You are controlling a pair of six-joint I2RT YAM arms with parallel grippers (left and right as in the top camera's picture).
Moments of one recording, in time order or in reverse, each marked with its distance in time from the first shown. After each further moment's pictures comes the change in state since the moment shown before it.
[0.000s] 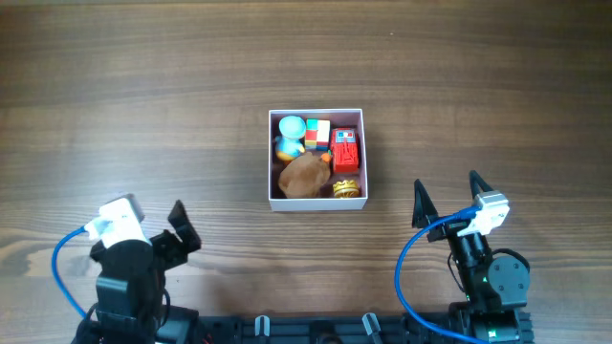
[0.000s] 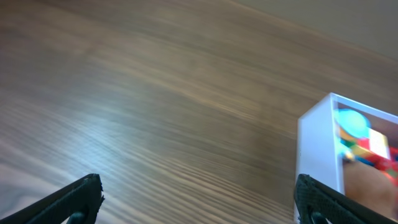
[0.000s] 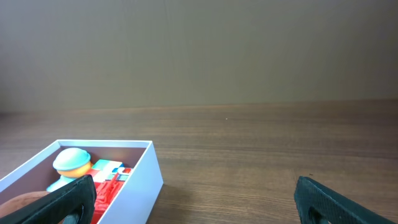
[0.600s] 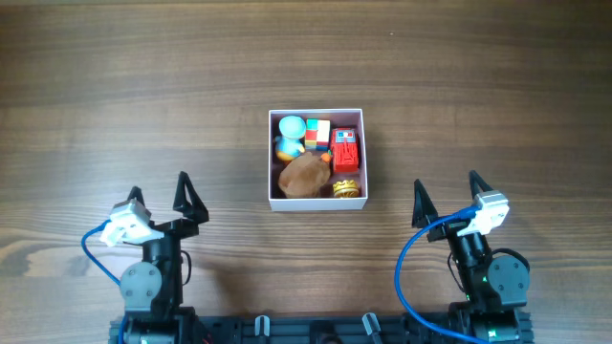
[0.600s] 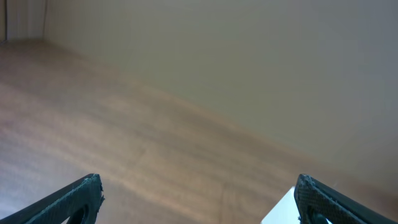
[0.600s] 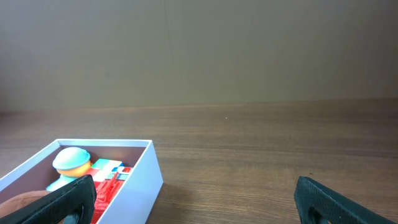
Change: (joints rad) left arm 0.163 -0.325 -0.632 0.889 0.189 0.023; right arm 0.000 0.004 0.000 0.000 0.000 0.000
